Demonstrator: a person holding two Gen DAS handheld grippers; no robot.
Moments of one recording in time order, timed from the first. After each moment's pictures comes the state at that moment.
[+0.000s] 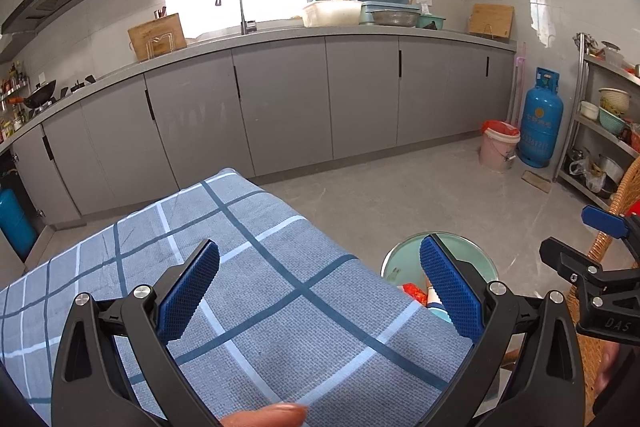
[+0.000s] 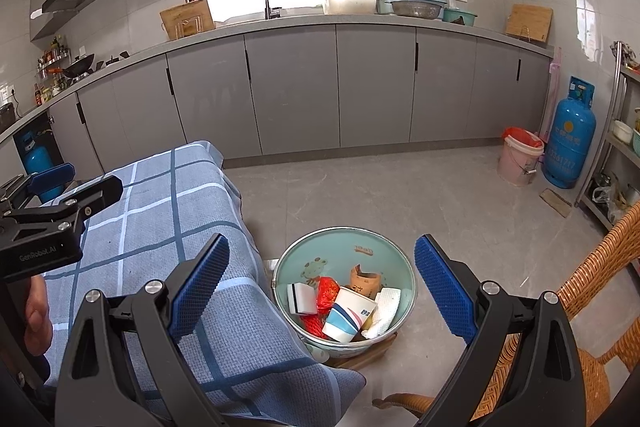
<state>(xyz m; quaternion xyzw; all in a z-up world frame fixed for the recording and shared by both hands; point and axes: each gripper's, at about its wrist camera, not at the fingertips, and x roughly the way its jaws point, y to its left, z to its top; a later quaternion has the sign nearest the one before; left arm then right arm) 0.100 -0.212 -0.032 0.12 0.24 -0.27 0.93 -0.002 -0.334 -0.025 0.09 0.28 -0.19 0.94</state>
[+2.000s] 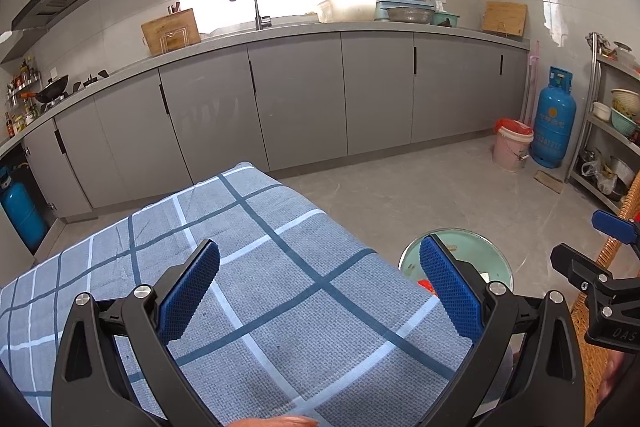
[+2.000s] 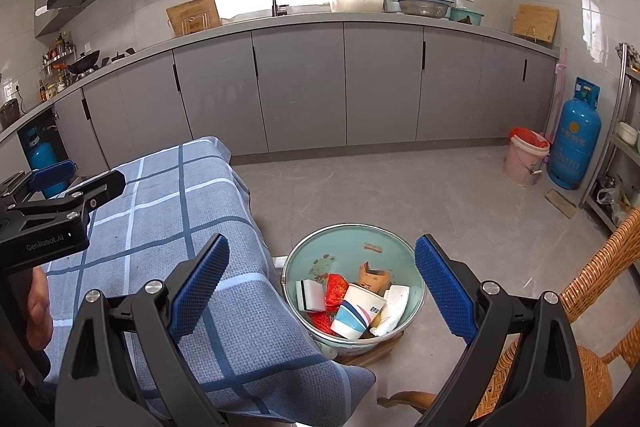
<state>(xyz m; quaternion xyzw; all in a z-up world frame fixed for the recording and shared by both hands) 0.101 -0.202 -0.036 0.12 0.24 -0.25 0.93 0.003 -0.324 -0.031 0.09 0.28 -0.18 0.94</state>
